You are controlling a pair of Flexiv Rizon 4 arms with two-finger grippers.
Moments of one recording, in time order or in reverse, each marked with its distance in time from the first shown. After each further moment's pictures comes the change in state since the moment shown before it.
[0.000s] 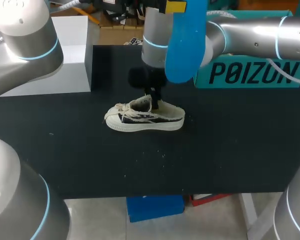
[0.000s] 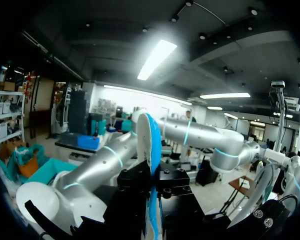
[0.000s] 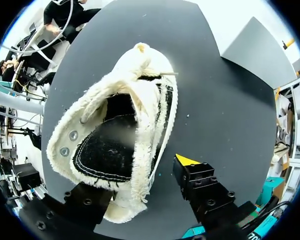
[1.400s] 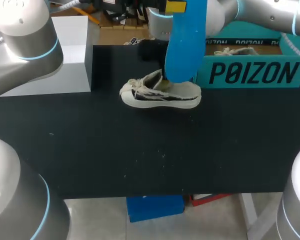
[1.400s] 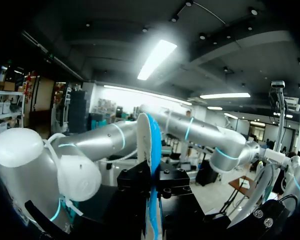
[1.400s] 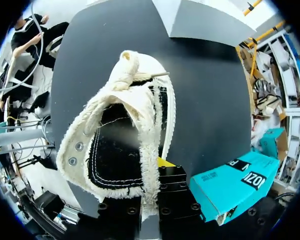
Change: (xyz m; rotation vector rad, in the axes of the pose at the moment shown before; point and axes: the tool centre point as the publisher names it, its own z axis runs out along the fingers) left arm 0.000 0.000 0.000 0.000 0.000 0.000; right arm -0.016 -0.044 -0.099 0.117 -0.082 0.338
